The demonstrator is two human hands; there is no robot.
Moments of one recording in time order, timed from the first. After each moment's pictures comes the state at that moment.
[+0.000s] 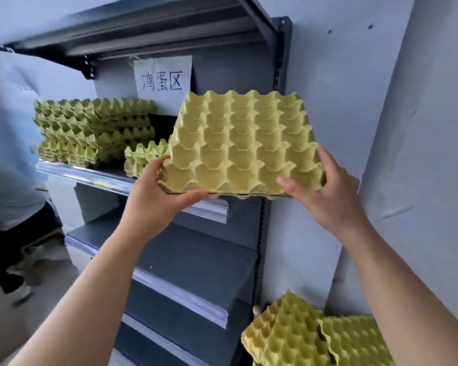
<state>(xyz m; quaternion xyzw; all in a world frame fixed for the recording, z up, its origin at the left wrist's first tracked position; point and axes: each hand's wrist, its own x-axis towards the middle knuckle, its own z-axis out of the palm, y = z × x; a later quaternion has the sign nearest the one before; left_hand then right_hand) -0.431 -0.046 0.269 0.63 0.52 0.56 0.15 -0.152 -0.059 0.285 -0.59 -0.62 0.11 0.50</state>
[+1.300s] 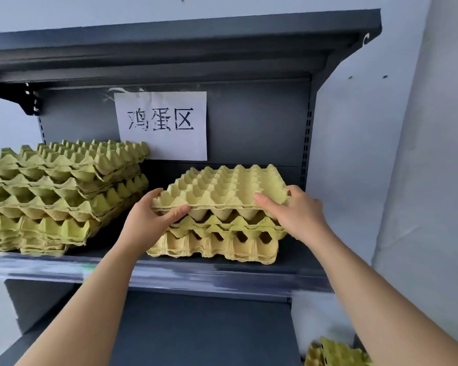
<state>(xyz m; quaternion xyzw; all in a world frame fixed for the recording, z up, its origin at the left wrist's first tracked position) -0.644 0.236 0.285 0.69 0.47 0.49 0.24 -0.387 0.131 0.314 -0.76 -0.51 0.03 0.39</state>
